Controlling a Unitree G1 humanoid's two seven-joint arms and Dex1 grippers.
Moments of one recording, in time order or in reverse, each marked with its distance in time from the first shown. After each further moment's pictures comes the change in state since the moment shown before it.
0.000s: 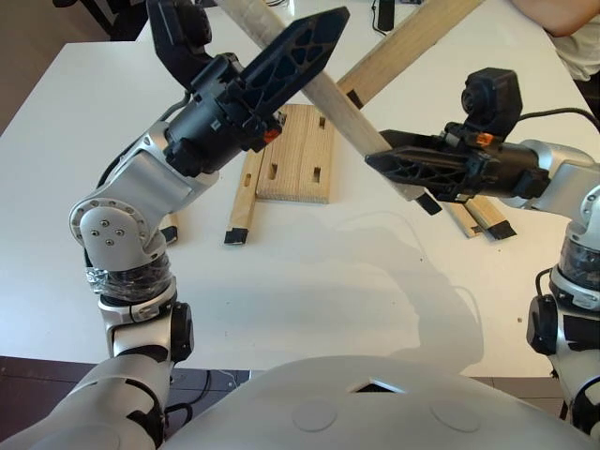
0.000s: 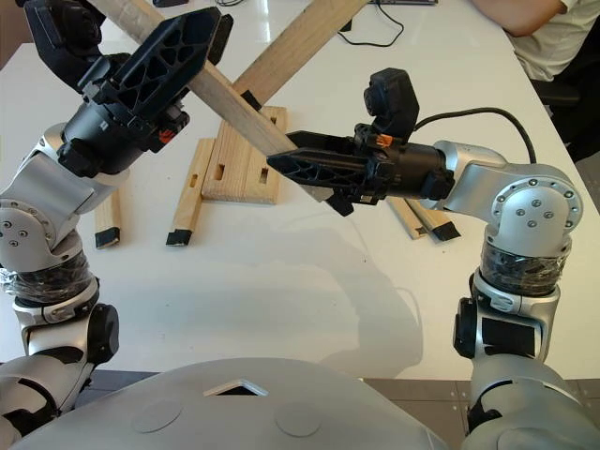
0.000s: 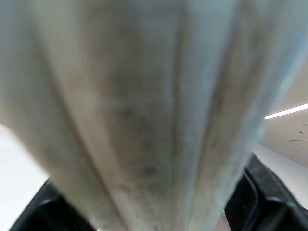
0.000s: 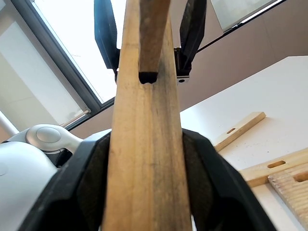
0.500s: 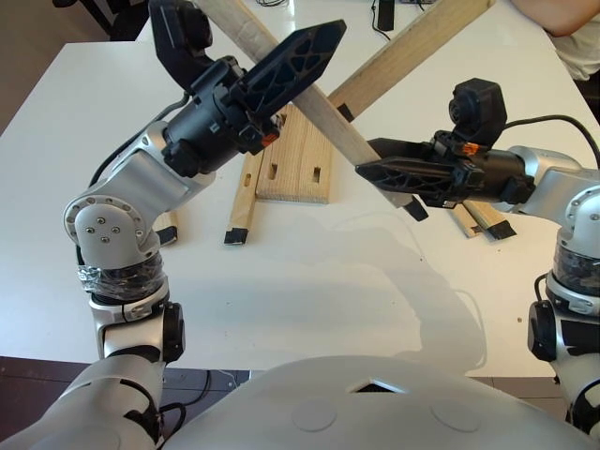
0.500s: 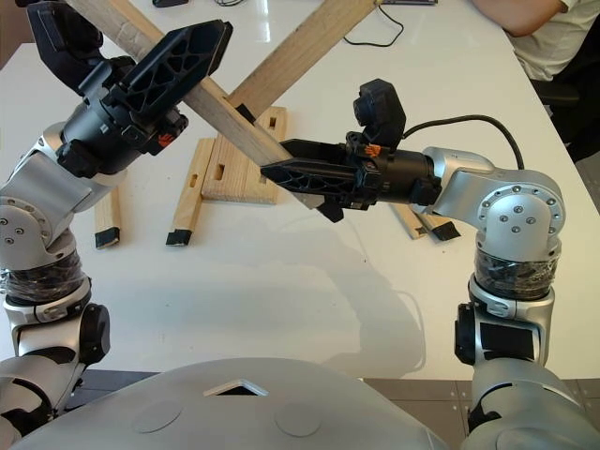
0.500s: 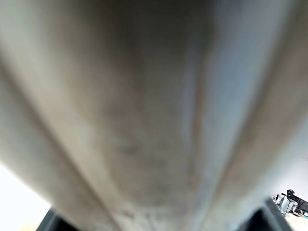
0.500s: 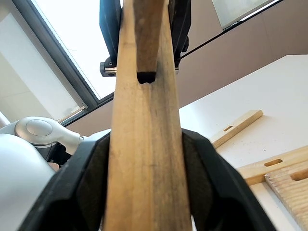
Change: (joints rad) left arm 0.000 0.039 -0.011 0.016 0.020 -0.006 -0.049; right arm 0.013 0.004 0.036 -0.005 -0.051 -0.052 0.028
